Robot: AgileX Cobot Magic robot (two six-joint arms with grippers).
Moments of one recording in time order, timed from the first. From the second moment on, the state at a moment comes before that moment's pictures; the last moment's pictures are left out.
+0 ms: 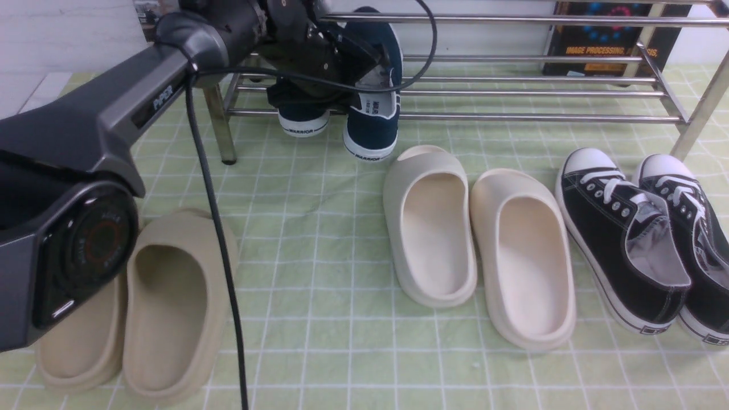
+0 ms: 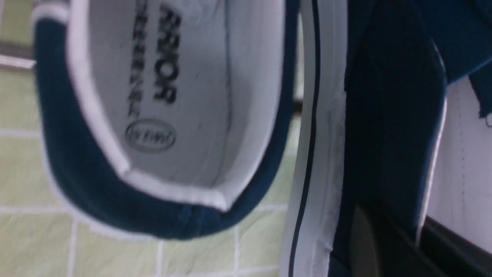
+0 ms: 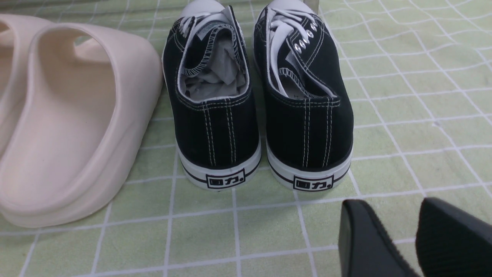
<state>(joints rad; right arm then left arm) -0.07 -0.01 0.02 -0.06 0.38 0.16 -0.34 2.23 -2.13 -0.24 0.77 -0.37</state>
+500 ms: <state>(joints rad) -0.07 -0.01 0.02 -0.06 0.38 0.16 -0.34 2.23 -2.13 -0.30 0.73 -0.28</state>
